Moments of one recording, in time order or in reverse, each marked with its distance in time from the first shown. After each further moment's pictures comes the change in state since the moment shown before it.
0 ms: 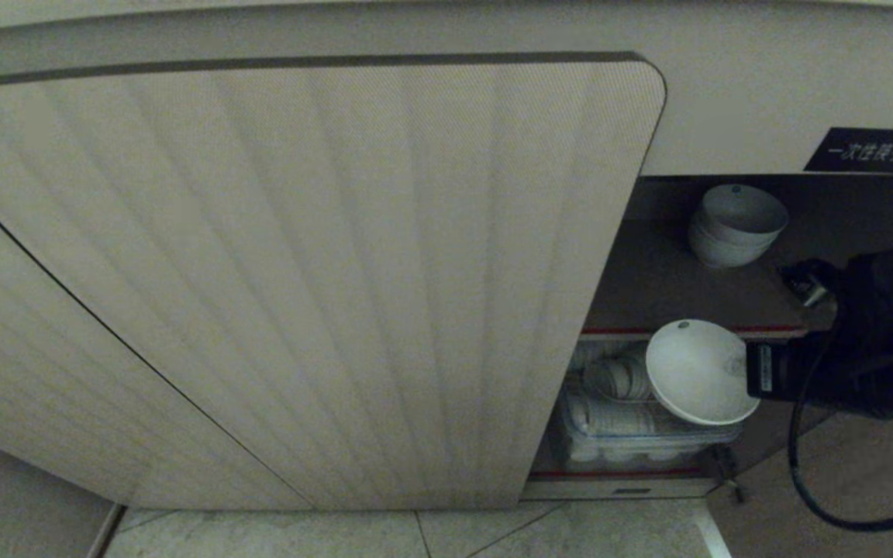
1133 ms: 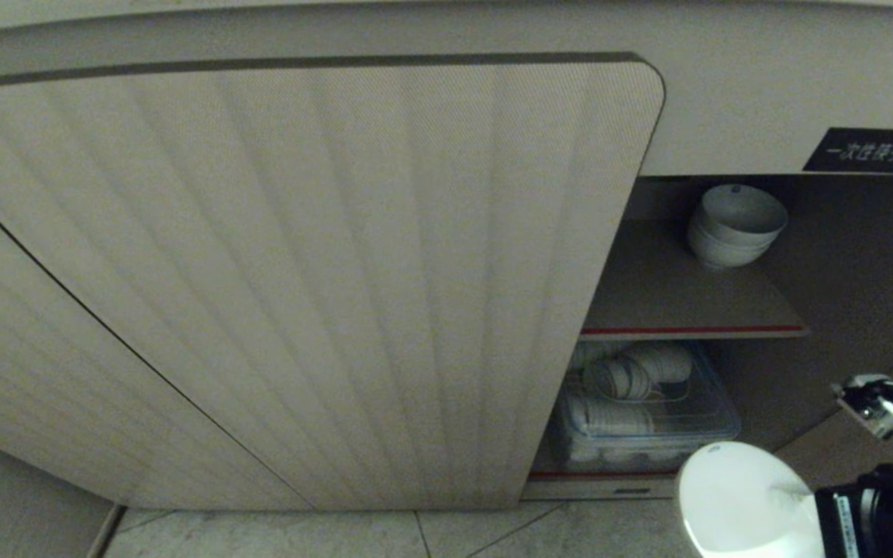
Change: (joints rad) left arm 0.000 0.000 0.000 0.000 0.000 0.001; right arm 0.162 -0.343 0.316 0.140 0.013 0.010
